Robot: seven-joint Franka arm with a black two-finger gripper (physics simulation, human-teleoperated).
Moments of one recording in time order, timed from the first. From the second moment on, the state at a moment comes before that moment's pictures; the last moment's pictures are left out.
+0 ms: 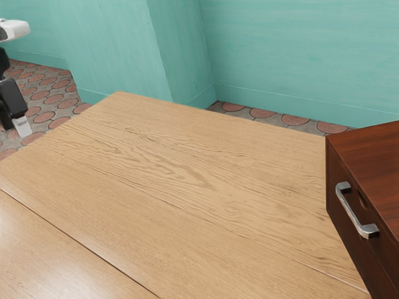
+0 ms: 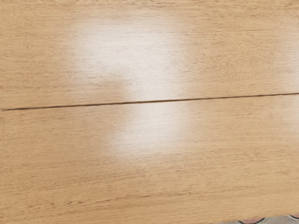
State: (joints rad) arm -0.26 -0.08 0.68 -1.25 -0.02 1.07 0.50
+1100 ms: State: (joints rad) arm -0.30 -0.19 0.36 -1.50 0.10 1.51 1.31
